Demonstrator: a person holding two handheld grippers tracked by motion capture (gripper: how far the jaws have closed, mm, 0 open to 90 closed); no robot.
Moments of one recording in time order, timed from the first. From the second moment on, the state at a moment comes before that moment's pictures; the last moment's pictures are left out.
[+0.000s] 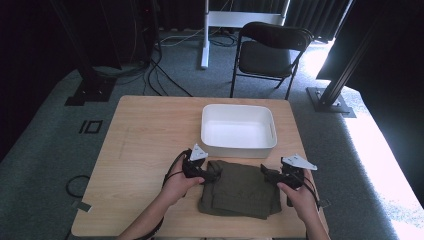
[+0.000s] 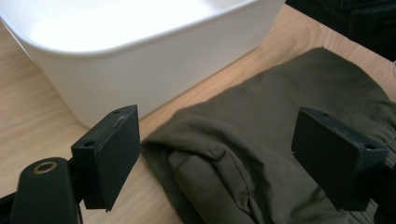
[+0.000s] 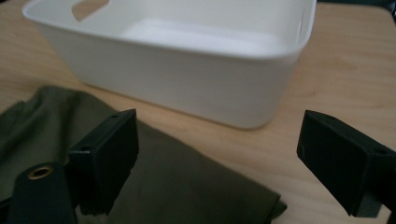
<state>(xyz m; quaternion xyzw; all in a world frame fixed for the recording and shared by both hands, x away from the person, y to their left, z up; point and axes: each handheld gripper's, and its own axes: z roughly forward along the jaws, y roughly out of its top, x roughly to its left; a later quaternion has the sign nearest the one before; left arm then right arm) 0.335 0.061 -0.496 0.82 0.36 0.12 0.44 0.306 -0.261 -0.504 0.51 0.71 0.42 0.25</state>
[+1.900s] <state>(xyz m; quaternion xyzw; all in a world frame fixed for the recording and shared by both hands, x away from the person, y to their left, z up) 0.319 0.036 -0.555 0.82 0.41 0.14 0.38 0.282 -0.255 -0.560 0.53 0.74 0.36 0.21</state>
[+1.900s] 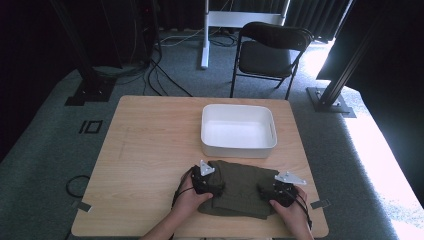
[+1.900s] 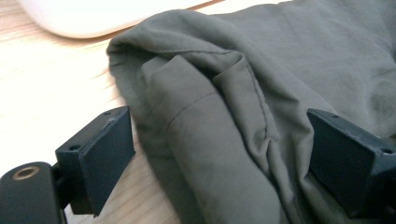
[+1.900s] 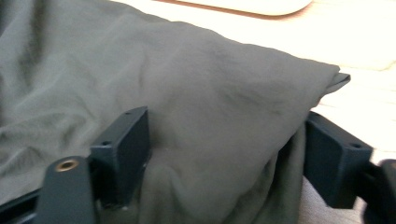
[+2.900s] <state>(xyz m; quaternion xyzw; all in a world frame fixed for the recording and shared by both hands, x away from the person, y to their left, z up) 0.310 0.040 -0.525 0.81 0.37 0.09 0.45 0.277 -0.249 -0.517 0.48 0.77 0.39 0.16</state>
